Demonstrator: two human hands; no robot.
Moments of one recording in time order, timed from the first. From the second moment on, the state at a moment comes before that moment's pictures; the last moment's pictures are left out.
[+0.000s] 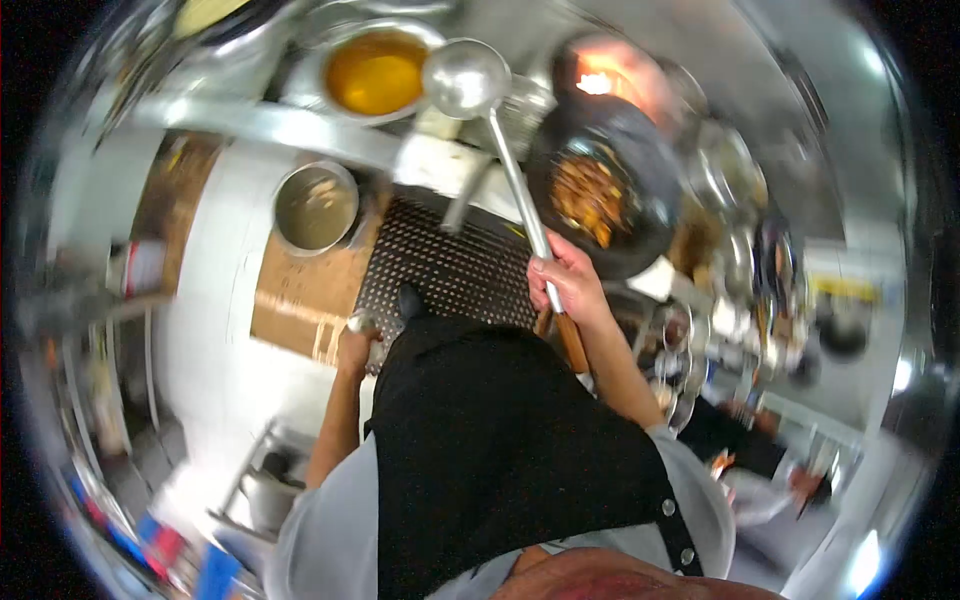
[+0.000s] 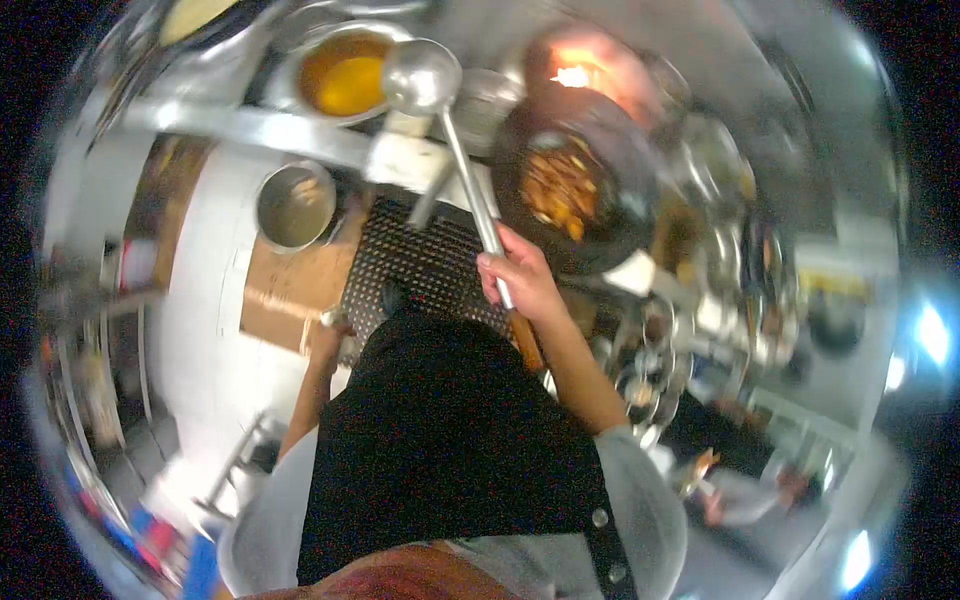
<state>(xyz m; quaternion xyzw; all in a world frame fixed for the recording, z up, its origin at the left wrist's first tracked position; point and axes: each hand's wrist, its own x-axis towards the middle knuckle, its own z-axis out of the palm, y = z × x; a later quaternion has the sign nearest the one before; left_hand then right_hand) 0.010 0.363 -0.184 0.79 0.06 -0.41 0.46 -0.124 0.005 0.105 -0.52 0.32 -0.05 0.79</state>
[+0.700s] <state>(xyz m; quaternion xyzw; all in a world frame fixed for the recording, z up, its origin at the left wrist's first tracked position) -0.084 0.198 -0.121 0.71 -0.24 -0.56 0.36 -0.538 0.119 0.092 -0.28 0.61 -0.53 0.52</state>
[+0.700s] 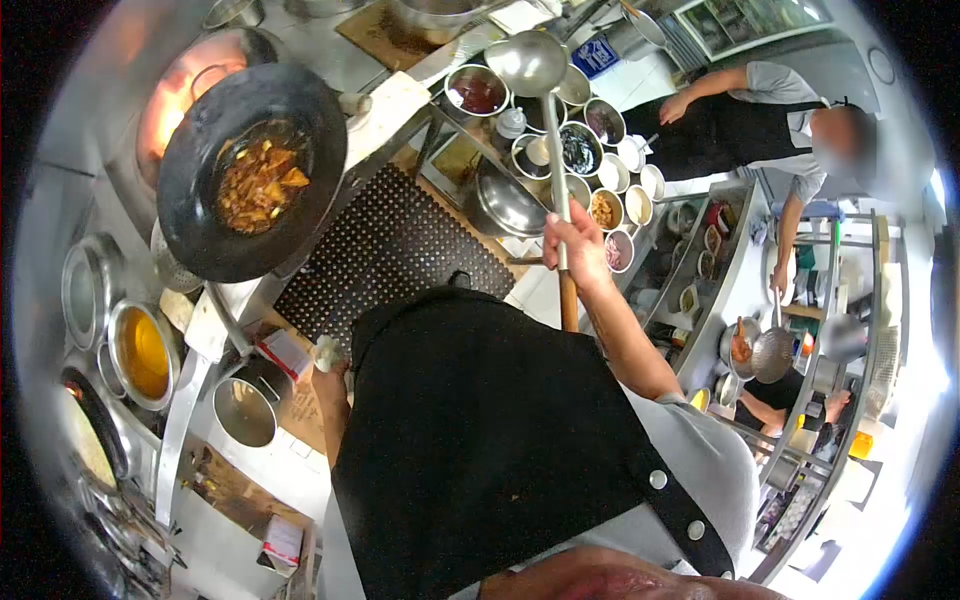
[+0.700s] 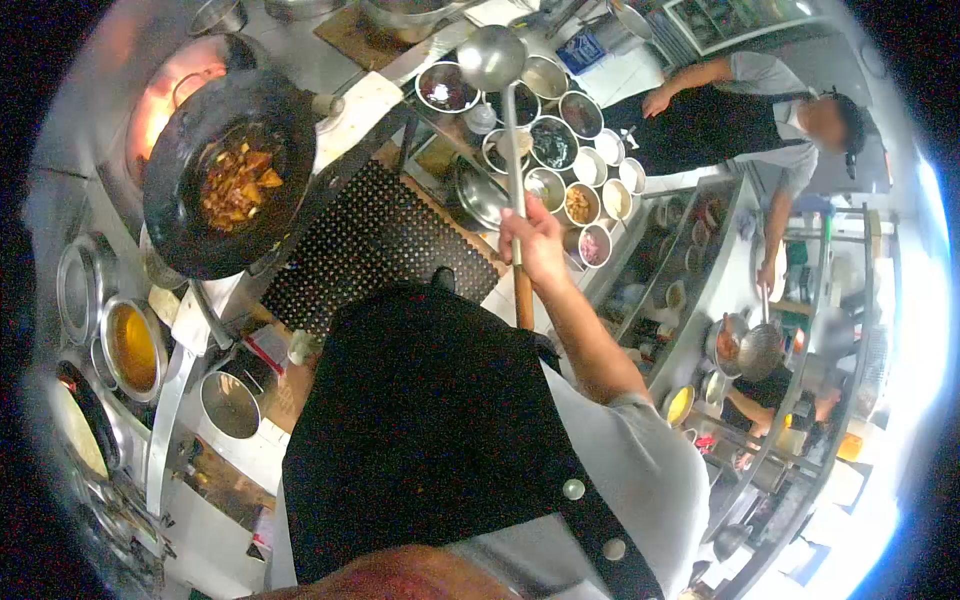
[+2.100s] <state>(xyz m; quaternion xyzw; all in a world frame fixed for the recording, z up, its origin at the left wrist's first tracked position) -0.115 0.028 0.107 0.63 -0.17 -0.54 0.53 -0.686 -0.029 -0.129 -0.46 0.75 -0.44 0.20</state>
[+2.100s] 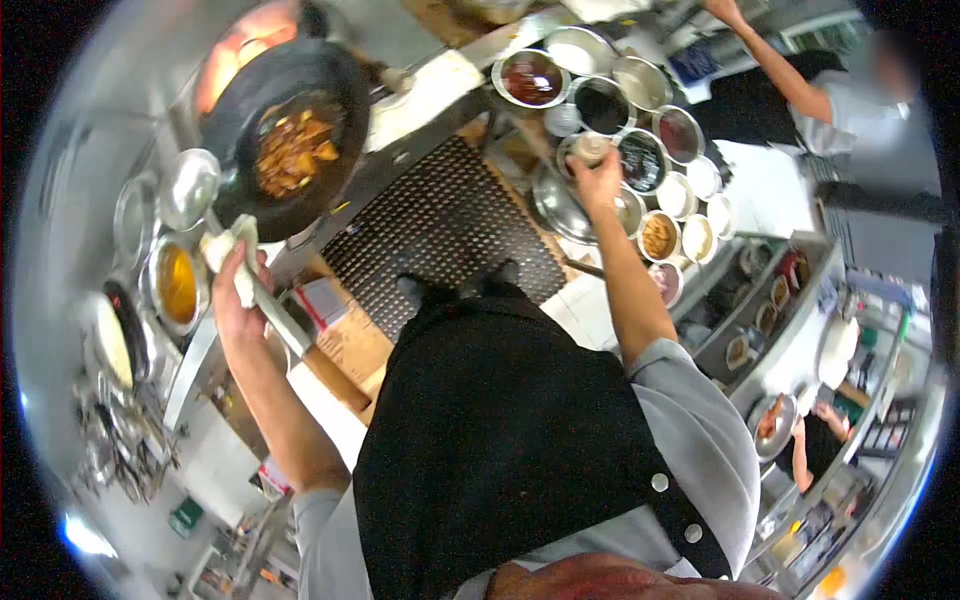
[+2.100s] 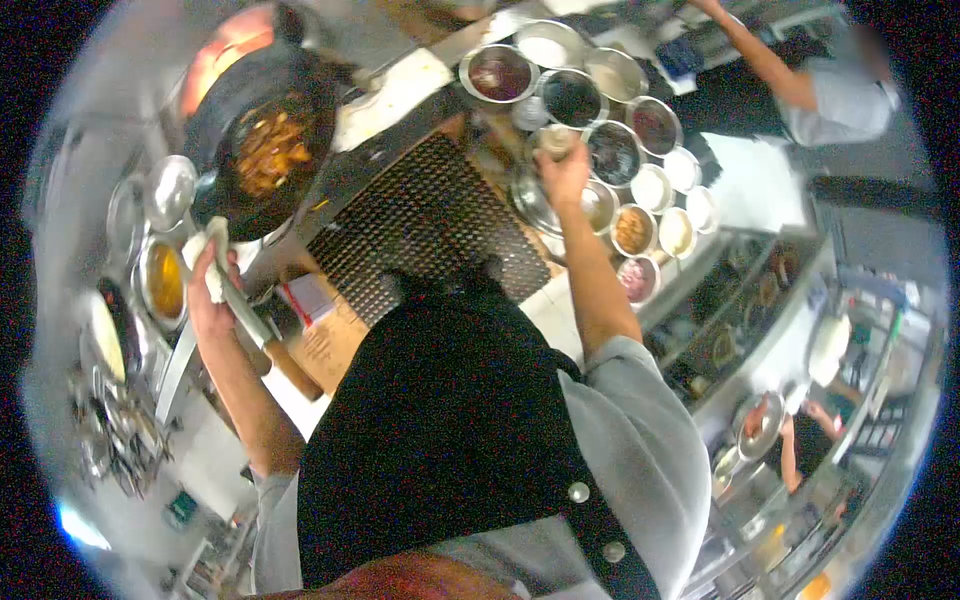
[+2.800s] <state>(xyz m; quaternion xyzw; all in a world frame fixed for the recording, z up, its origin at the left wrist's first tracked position) 0.061 0.113 0.069 0.65 -0.23 -0.57 0.45 -0.375 -0.123 0.068 -0.87 0.48 -0.02 0.09</state>
